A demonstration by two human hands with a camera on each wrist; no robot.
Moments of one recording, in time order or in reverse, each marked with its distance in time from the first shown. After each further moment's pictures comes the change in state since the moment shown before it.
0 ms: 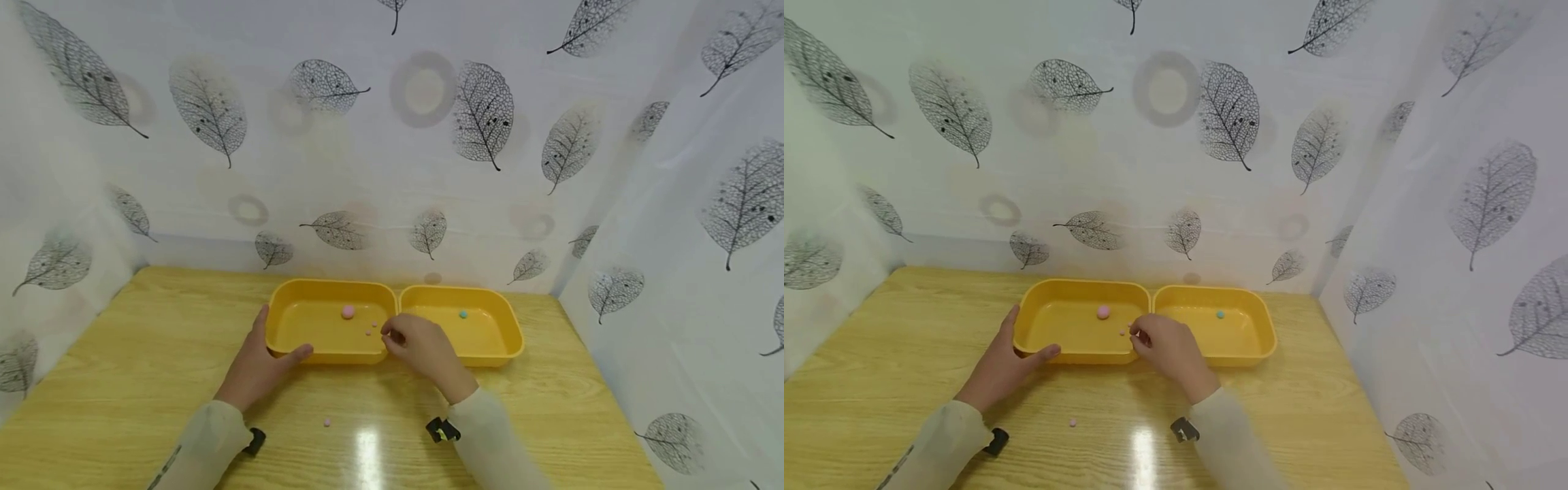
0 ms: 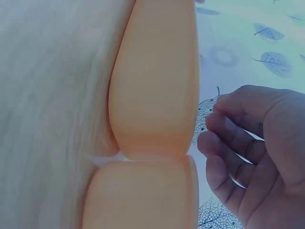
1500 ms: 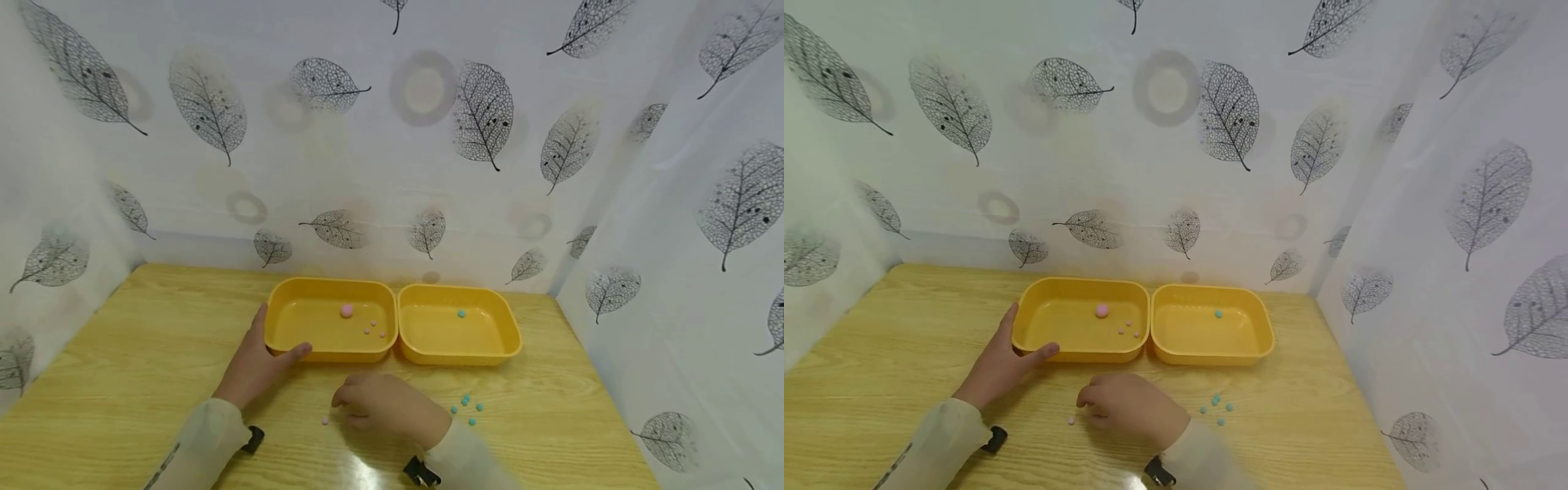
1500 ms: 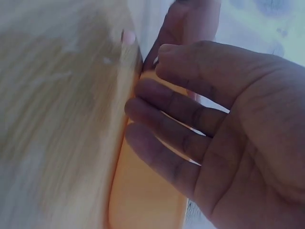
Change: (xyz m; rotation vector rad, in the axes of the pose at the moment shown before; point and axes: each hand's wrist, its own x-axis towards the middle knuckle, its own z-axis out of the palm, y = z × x) left_hand 0.000 -0.002 -0.002 -0.005 0.022 0.043; right_hand -0.027 -0.063 0.028 -0.035 -0.420 -0.351
